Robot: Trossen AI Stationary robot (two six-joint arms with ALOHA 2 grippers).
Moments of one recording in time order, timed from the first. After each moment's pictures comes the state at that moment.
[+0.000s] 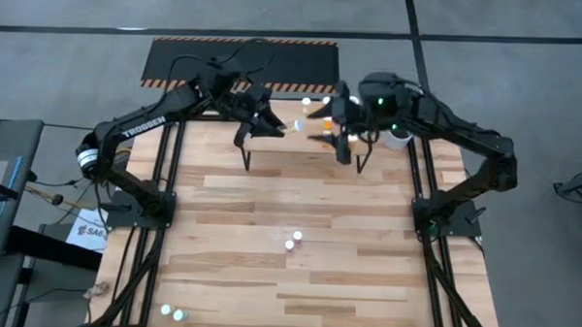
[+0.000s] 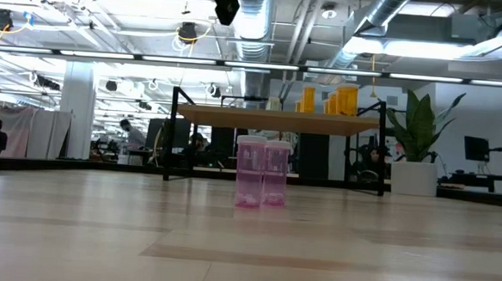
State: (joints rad) left arm 0.57 1.46 1.45 -0.35 0.89 0.00; right arm -0.25 1.45 1.75 -0.65 -0.16 -0.30
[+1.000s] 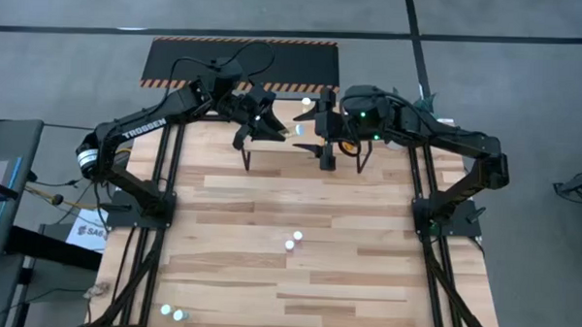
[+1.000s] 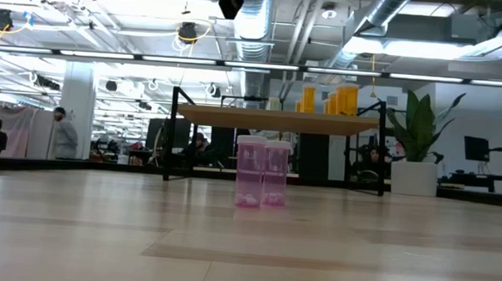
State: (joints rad) left arm 0.54 1.46 1.45 -0.29 0.92 -0.07; right arm -0.17 1.52 1.75 -0.57 -0.03 -0.39
